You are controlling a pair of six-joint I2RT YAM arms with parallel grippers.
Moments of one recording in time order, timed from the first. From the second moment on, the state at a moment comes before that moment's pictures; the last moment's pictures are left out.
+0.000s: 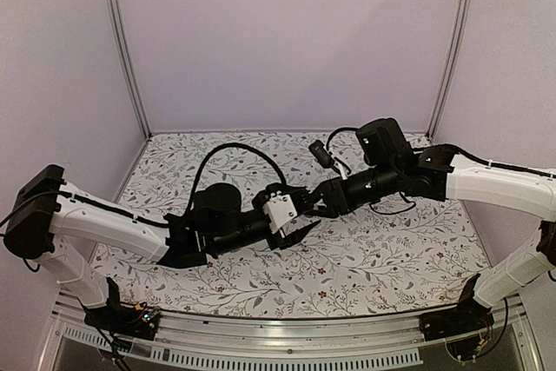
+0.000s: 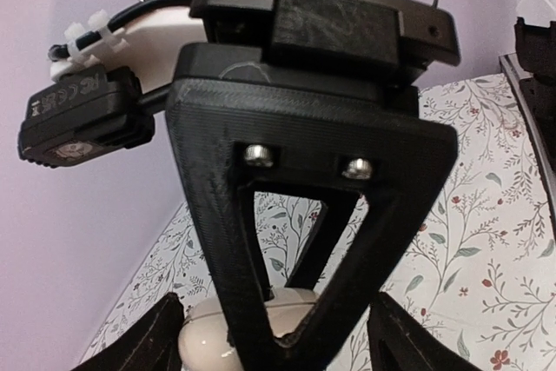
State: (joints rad) left arm -1.21 1.56 0.79 0.65 -0.19 0.48; right arm 0.89 1.42 1.11 -0.34 -0.47 0.42
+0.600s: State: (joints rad) left arm -1.21 1.55 0.79 0.65 -0.19 0.50; right arm 0.89 1.42 1.10 -0.32 -0.49 0.43
